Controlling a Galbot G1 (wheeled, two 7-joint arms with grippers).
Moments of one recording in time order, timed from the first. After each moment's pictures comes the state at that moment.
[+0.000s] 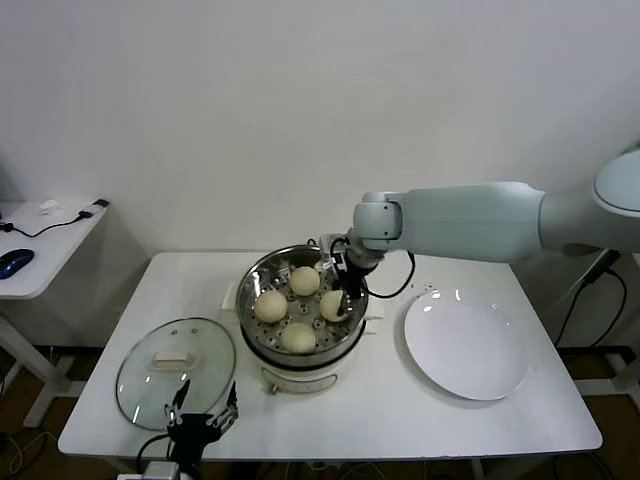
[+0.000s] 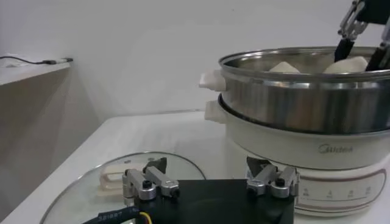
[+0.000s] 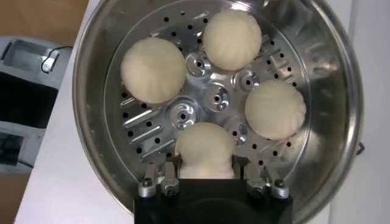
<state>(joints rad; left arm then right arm) 1.77 -1.52 -0.55 -2.09 0.00 0.13 -0.02 0.74 1.24 -1.72 1.34 0.87 -0.40 -0.73</state>
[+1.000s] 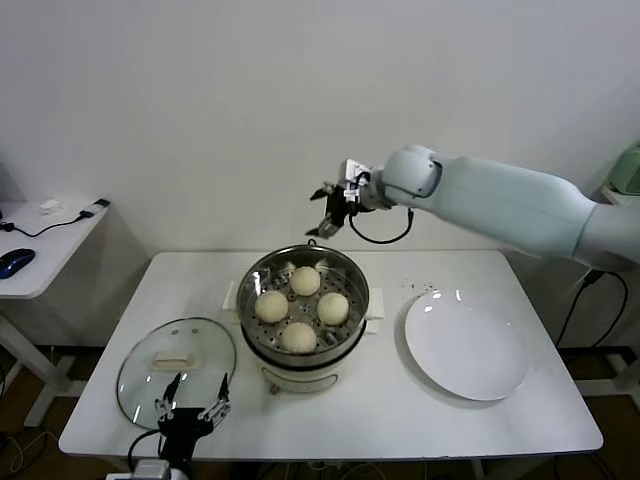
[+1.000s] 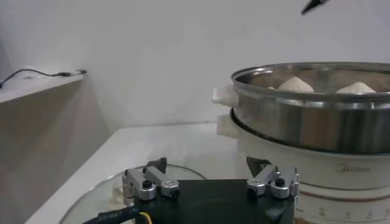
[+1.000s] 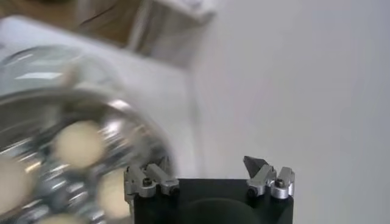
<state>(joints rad) 1.76 -1.50 -0.58 -2.11 -0.03 0.10 -0.04 0.54 1.01 -1.17 1.26 0.84 -0.25 -0.43</state>
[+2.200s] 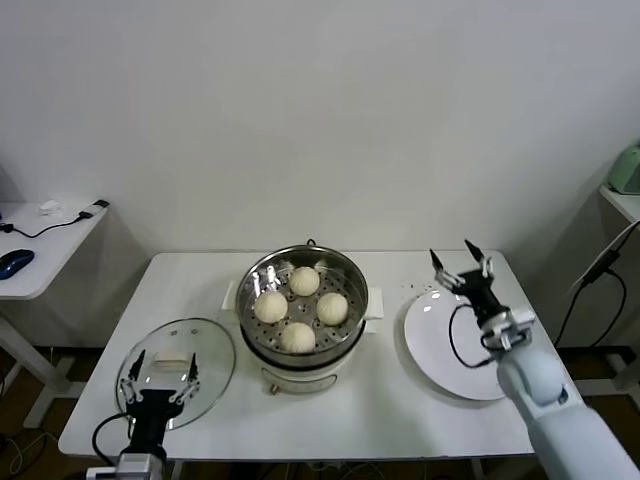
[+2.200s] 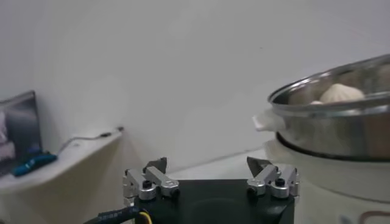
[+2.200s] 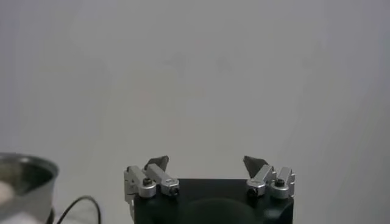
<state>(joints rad) 1.71 -1.47 -0.66 -2.05 0.18 -0.05 -0.11 -1.10 1.00 0.38 1.58 0.48 0.19 -0.07</state>
